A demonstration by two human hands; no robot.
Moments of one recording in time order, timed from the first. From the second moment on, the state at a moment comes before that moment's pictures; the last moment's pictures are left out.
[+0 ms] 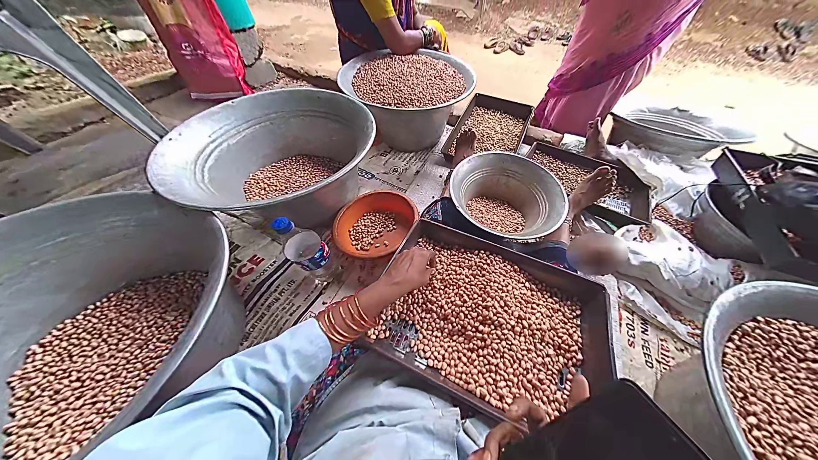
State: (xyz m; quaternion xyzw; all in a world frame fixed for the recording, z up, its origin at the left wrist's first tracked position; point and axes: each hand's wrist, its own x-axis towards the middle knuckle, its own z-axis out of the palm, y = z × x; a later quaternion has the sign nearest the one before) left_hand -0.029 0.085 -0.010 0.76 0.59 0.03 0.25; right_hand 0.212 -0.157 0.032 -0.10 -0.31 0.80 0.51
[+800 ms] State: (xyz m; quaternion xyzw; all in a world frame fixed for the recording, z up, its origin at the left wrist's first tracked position) left_hand -0.036 0.081 0.003 0.81 0.51 0.23 0.19; right_hand 0.250 -0.091 0.033 -0.08 -0.09 0.73 0.68
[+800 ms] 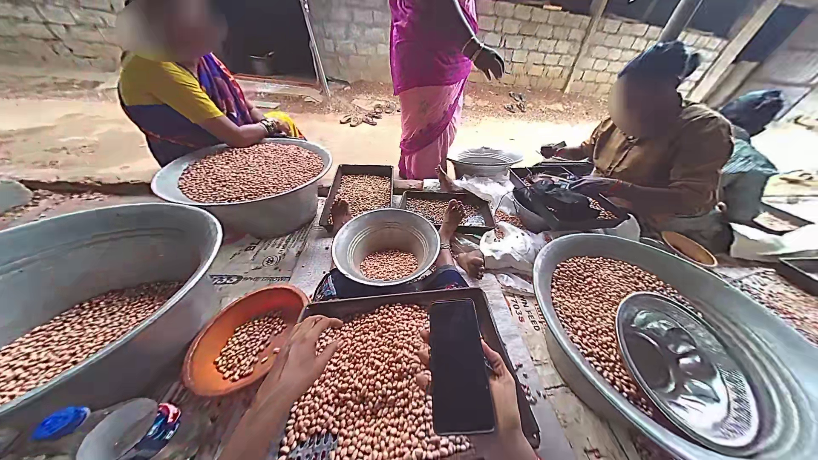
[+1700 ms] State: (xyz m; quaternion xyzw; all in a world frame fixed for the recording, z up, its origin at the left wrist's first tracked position) left_hand 0.007 0.018 0.007 0.84 0.40 0.31 0.18; right_hand 0.281 -0.088 0.020 0.03 -0.11 0.69 0.71
